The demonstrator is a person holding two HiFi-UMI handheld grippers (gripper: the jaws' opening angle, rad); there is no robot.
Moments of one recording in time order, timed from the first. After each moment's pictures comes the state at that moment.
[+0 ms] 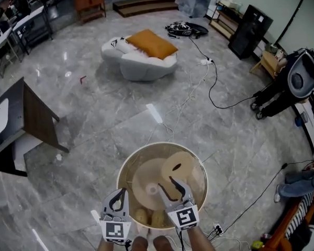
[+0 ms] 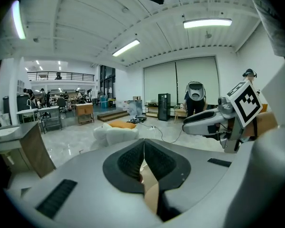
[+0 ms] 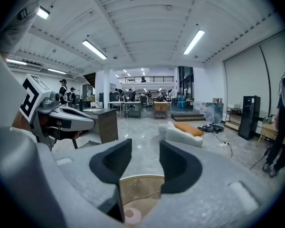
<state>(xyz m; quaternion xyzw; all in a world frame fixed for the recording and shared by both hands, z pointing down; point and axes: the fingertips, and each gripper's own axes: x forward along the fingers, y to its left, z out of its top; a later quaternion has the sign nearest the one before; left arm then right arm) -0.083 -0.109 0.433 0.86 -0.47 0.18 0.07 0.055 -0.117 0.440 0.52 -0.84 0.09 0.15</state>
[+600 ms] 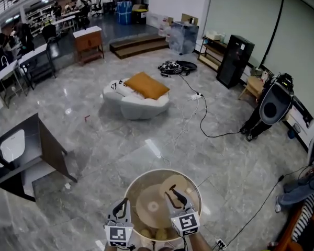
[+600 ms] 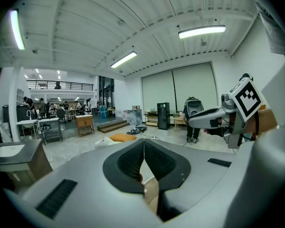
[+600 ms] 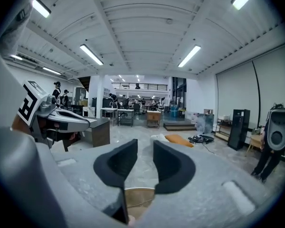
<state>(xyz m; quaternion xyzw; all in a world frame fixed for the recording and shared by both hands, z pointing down) -0.088 -0.072 0.289 0.87 -0.47 0.16 0.01 0.077 -0.073 0.283 0.56 -0.82 0.05 0.12</state>
